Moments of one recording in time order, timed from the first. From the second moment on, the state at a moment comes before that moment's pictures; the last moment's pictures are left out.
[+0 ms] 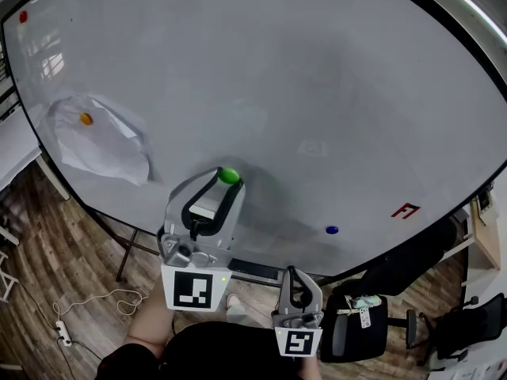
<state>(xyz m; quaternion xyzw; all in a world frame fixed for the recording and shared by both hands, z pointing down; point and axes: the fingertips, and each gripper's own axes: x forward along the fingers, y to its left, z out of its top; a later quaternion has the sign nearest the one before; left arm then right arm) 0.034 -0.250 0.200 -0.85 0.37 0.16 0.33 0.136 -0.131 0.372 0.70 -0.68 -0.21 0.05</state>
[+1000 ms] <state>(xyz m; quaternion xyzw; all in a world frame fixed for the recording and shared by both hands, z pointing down) -0.032 -0.209 0.243 -0.86 0.40 0.13 0.30 0.087 -0.113 0.383 0.66 -0.72 -0.20 0.05</state>
